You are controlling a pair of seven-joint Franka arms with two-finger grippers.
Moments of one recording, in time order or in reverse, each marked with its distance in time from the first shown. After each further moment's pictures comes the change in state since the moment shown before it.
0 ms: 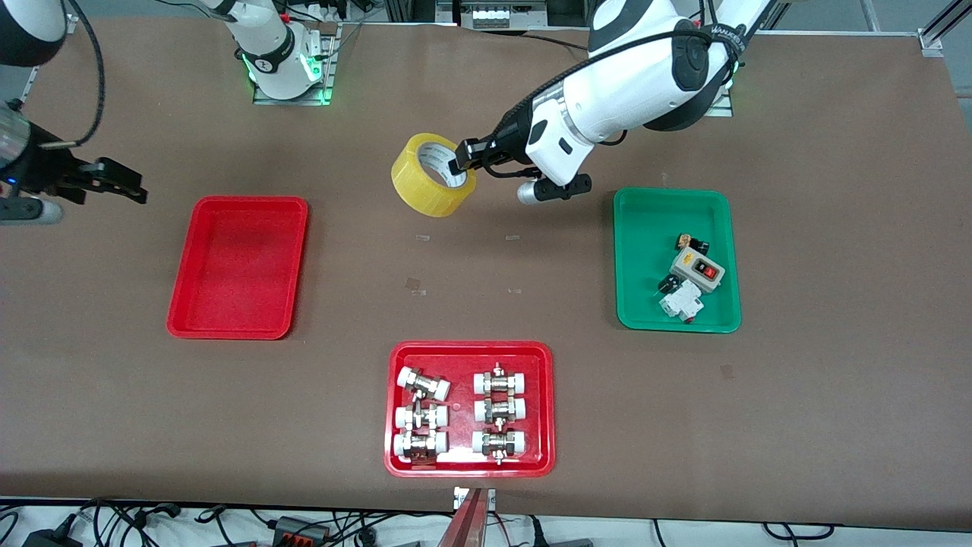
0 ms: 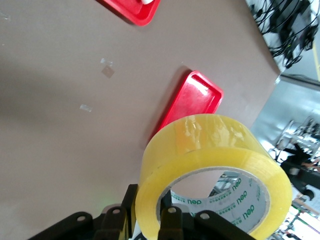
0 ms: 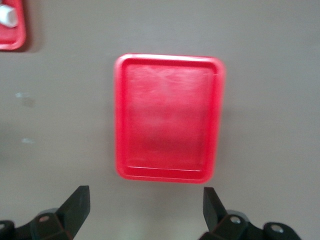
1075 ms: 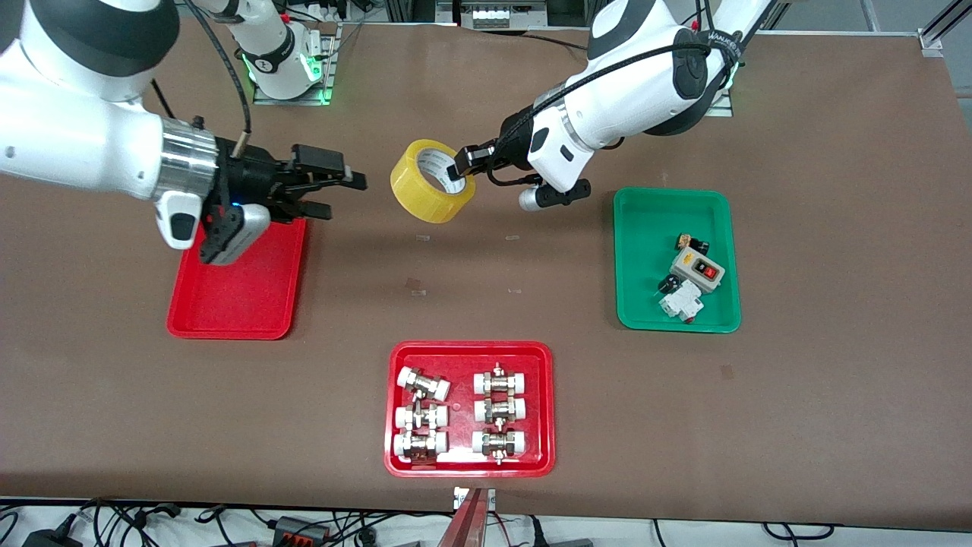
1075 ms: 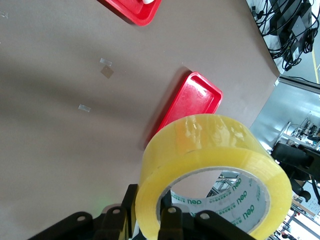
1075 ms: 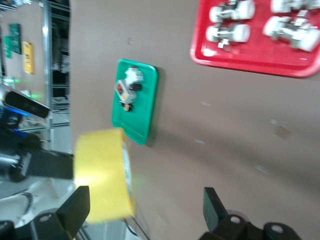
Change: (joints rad) left arm -0.003 0.011 -0.001 -0.002 -0.003 0.006 0.000; right arm 0.293 0.217 0.009 0.243 0.755 0.081 0.000
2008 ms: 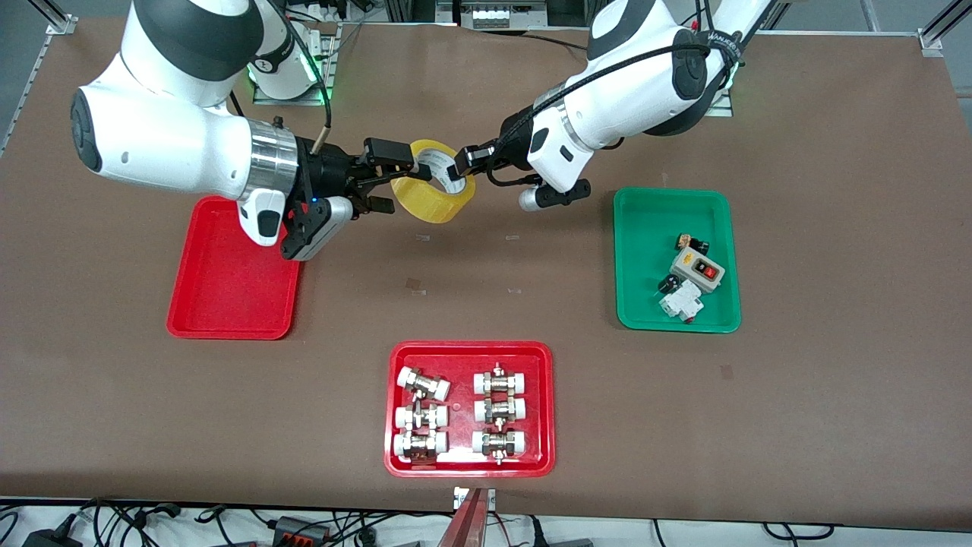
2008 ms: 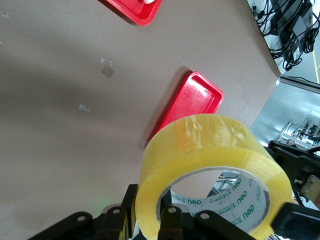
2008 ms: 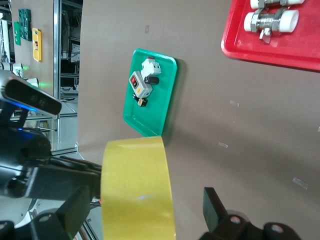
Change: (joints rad) left arm 0.000 0.000 0.000 -0.002 0.000 0.000 0.000; right arm 0.107 0.041 0.000 0.009 0.015 0.055 0.007
